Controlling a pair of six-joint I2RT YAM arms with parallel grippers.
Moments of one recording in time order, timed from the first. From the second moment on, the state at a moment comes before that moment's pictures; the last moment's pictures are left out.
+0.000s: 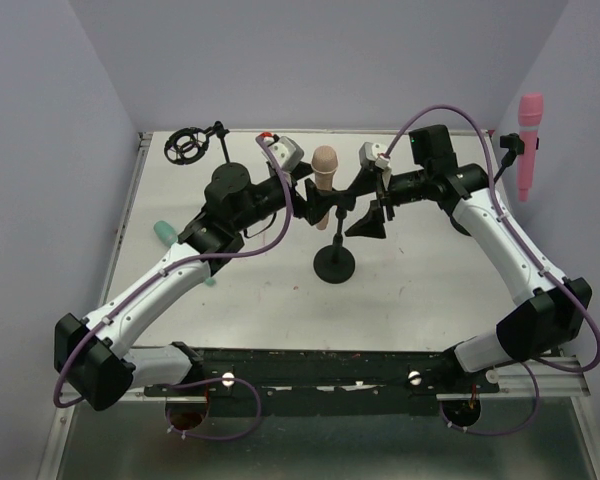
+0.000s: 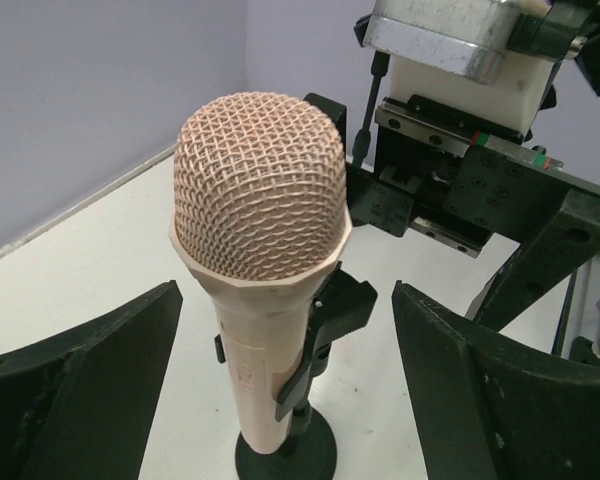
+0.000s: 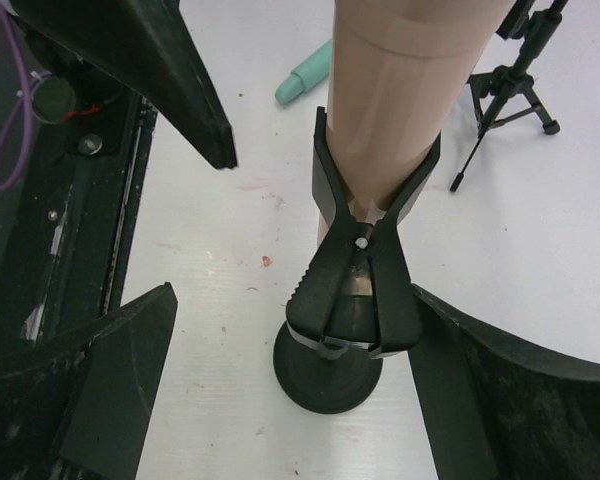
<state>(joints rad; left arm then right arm) -0.66 1.23 1.11 0.18 0.35 -0.13 0.37 1.49 1.48 -0.78 -1.09 -0.74</state>
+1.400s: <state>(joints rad) -0.66 0.37 0.54 -0.09 -0.06 0.12 0.23 1.35 0.90 0.14 -1.27 -0.18</state>
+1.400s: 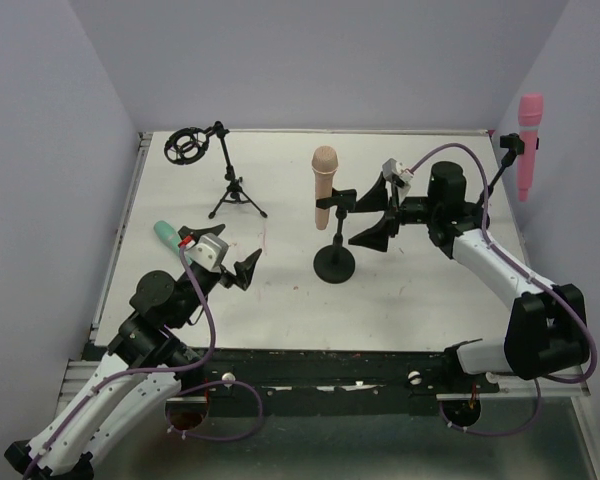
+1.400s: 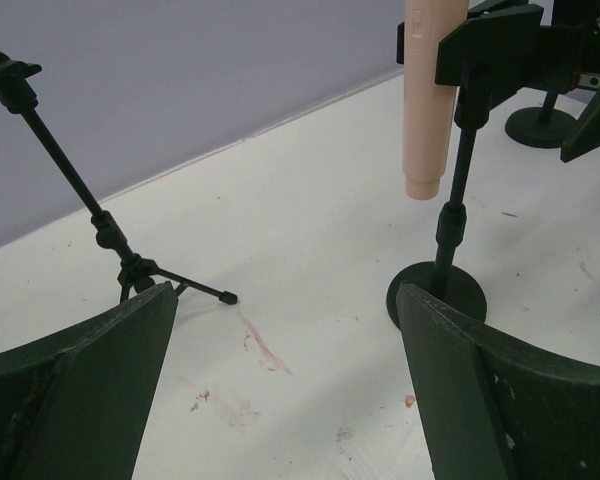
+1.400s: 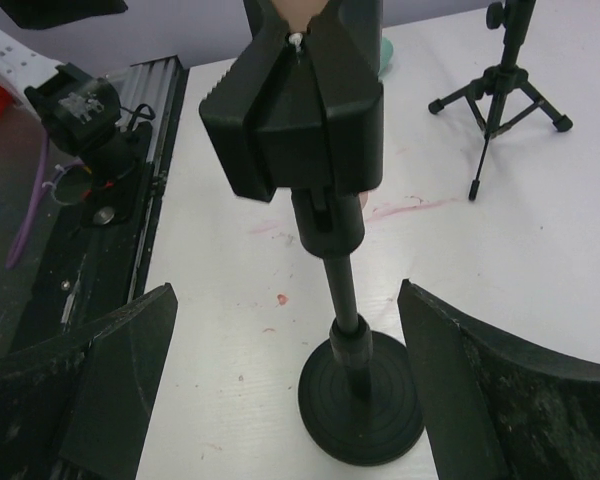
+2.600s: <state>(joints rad) -0.63 0.39 0.54 -0.10 -0.06 0.12 0.32 1.47 0.83 0.73 -1.16 0.24</state>
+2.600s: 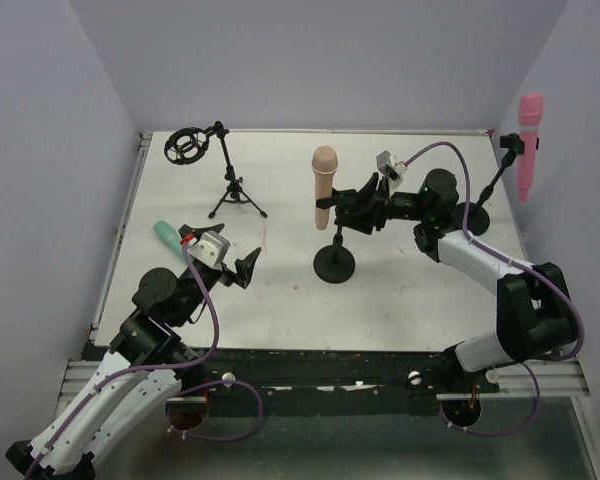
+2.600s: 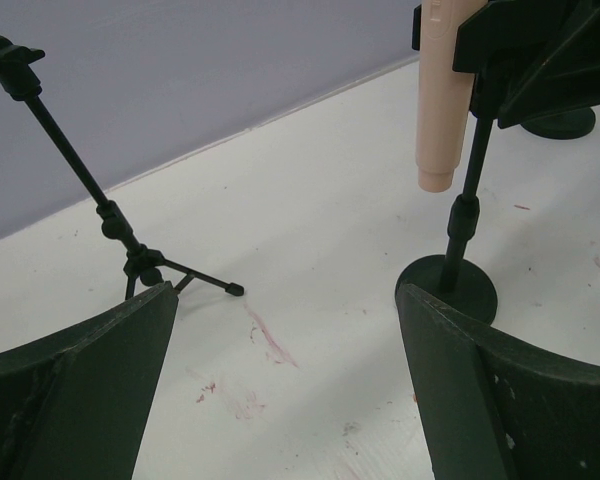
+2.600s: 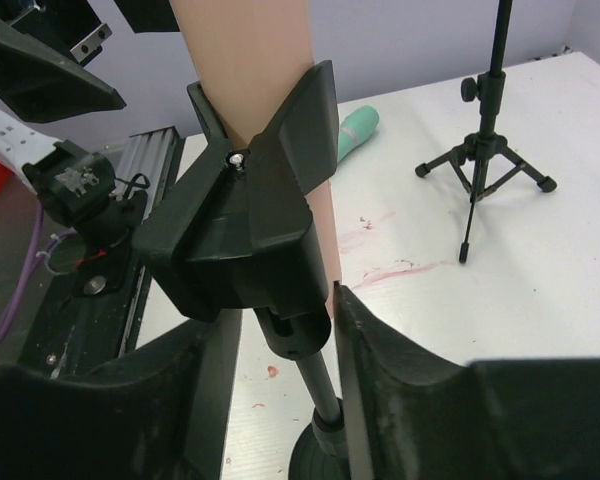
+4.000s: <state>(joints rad) -0.60 0.24 0.49 -0.16 -0.07 0.09 -0.30 1.13 0.92 -0.06 -0.93 -0.19</state>
